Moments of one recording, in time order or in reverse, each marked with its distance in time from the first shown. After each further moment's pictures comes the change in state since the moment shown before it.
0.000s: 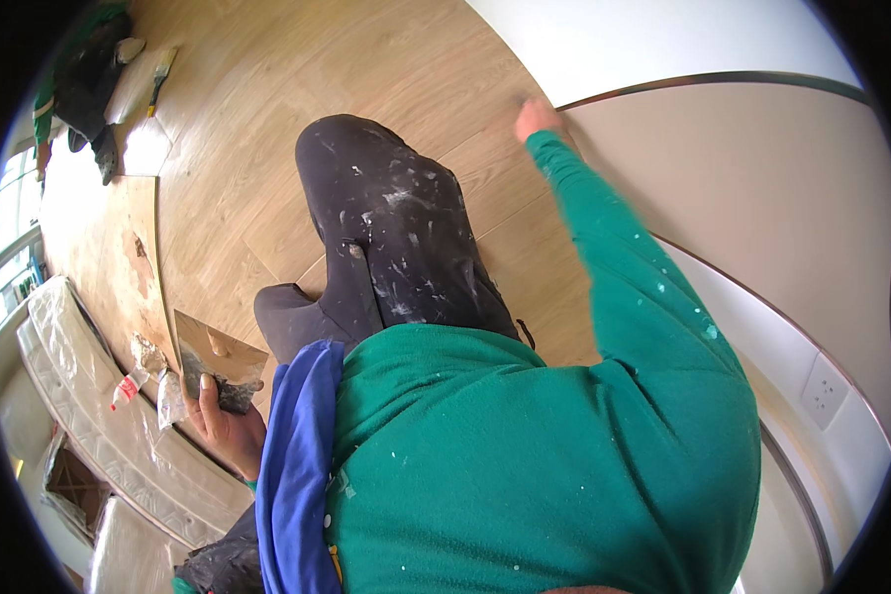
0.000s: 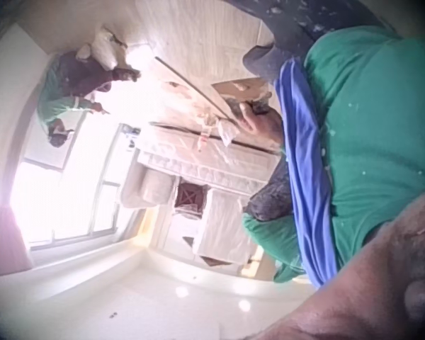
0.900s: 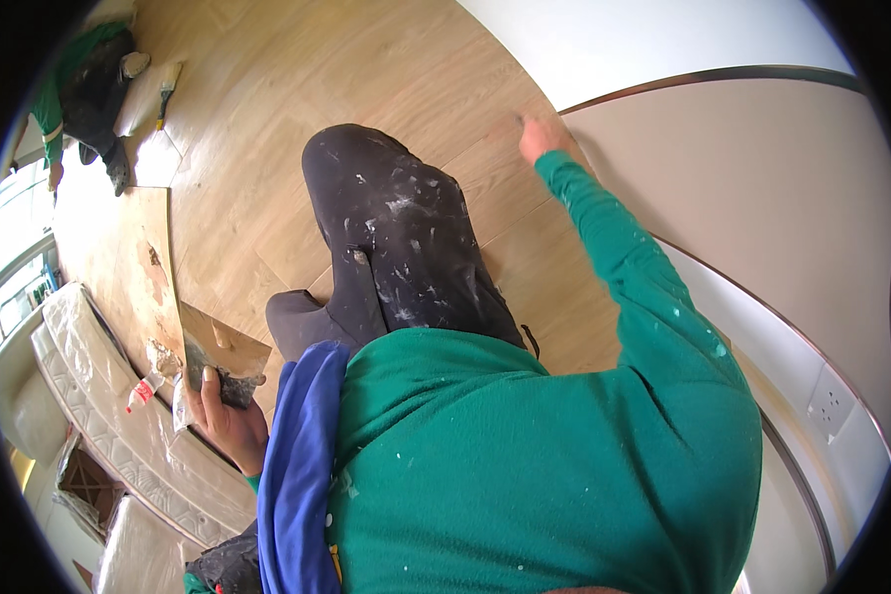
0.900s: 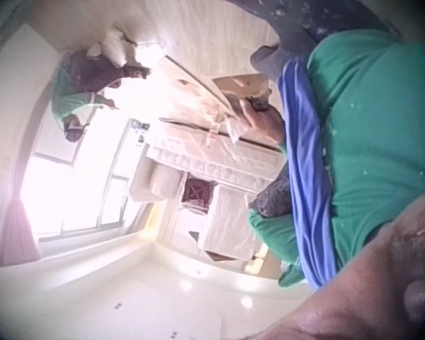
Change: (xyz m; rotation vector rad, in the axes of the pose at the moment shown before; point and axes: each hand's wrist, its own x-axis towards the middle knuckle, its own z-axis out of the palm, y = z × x) left_hand 0.006 0.012 0.017 0.000 -0.101 0.016; right_hand -0.043 -0.001 -0.024 0.074 -0.075 -0.088
